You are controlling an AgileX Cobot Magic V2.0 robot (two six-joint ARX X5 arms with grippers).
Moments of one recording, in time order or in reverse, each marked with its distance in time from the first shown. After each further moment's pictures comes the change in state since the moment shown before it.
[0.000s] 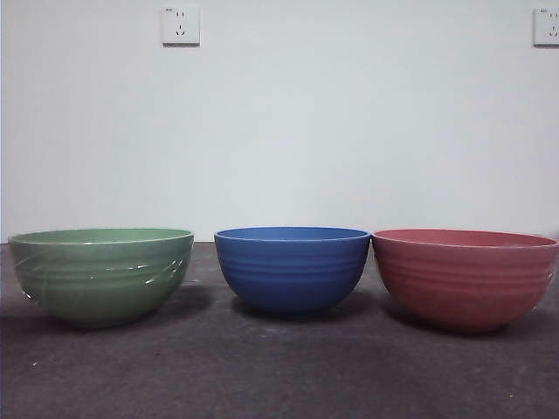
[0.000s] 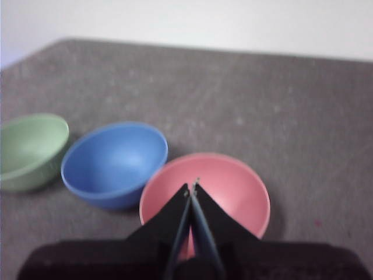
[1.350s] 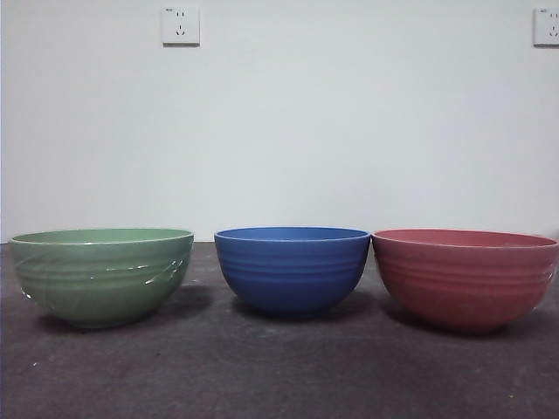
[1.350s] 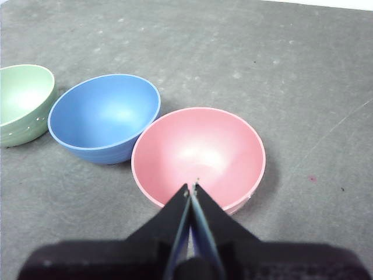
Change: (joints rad) left arm 0.451 -0.472 -0.634 0.359 0.192 0.082; right arm 0.000 0.001 0.000 -0.127 0.000 0.004
